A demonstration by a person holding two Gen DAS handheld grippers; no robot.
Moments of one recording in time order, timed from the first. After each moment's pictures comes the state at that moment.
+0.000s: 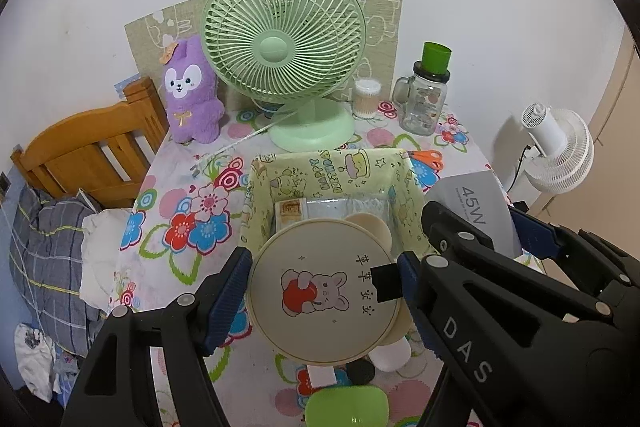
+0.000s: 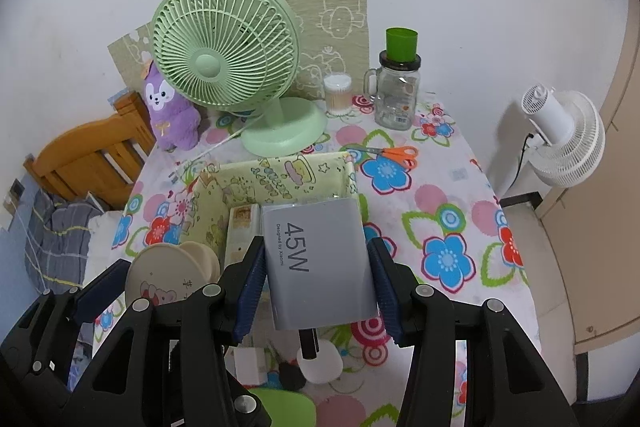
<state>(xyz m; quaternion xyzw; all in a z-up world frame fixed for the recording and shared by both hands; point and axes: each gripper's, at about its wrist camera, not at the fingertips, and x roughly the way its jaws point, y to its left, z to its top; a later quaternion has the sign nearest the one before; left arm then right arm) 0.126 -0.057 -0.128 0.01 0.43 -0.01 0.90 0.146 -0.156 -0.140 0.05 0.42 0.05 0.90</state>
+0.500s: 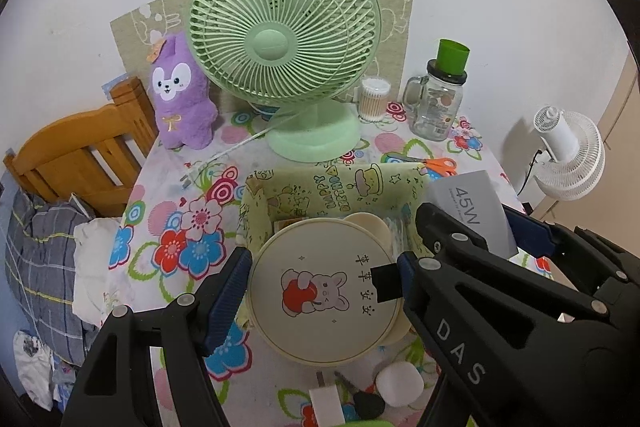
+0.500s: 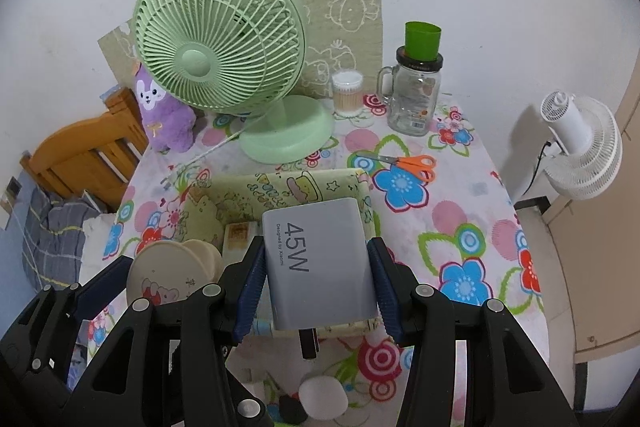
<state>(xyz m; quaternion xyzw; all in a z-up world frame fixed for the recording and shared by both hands) 0.175 -0.052 -0.146 0.01 0.44 -0.01 0.90 0.196 -0.146 -0.157 0.05 0.43 0.06 0.90</state>
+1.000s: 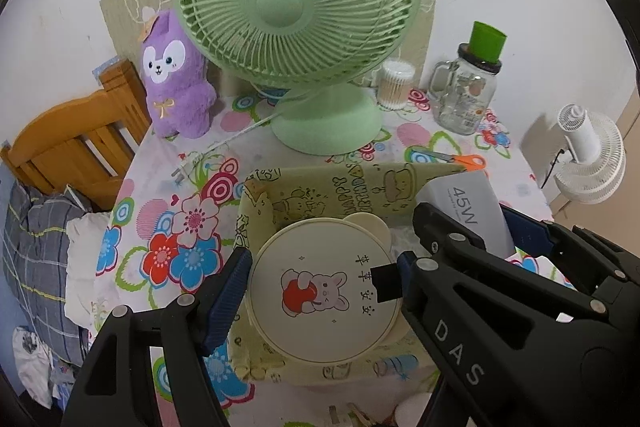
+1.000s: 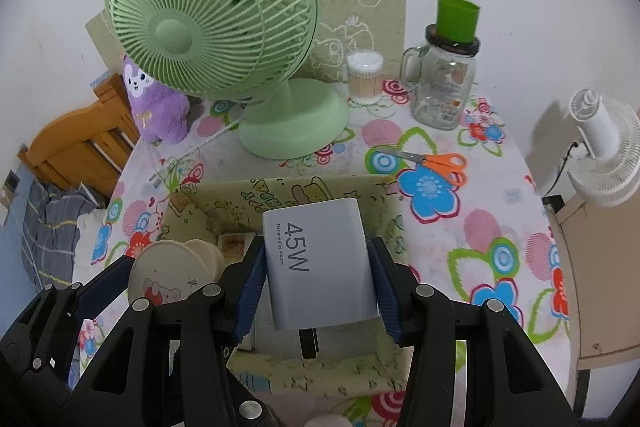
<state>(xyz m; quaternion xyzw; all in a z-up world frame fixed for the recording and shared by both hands) 0.218 -0.039 -0.181 0.00 0.47 0.00 0.88 0.248 -0.131 -0.194 0.04 0.46 0.08 0.88</state>
